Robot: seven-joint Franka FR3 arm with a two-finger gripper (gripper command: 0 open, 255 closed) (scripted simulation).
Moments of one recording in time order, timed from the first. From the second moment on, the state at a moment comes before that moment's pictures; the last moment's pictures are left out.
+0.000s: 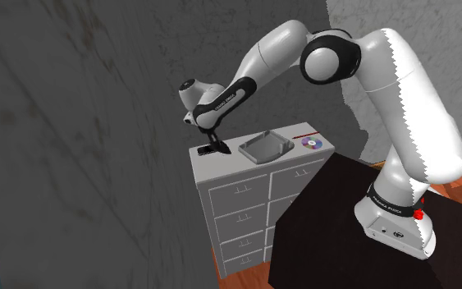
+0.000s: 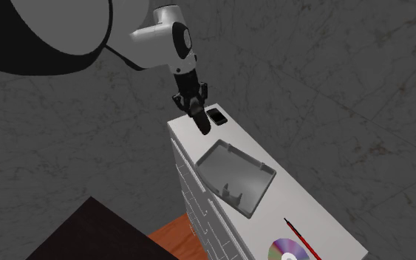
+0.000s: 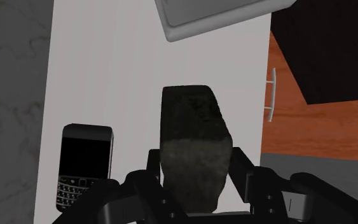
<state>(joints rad) 0.20 0.73 0.09 -1.51 -0.35 2.10 -0.66</state>
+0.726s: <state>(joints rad) 0.20 0.65 0.10 -1.50 -0.33 2.00 -0.69</state>
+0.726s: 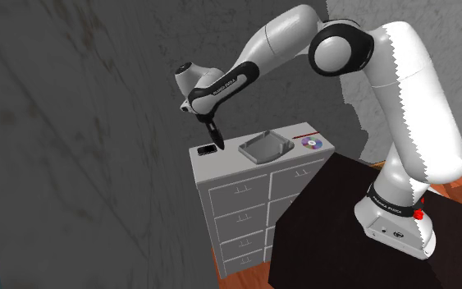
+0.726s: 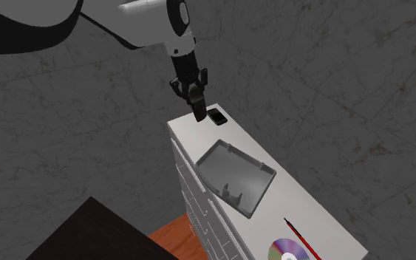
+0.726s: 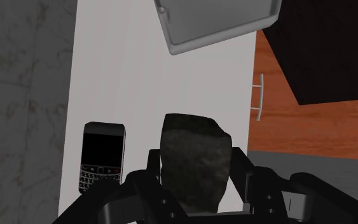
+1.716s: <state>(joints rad) 0.03 0.31 0.04 -2.03 -0.36 2.25 -0.83</state>
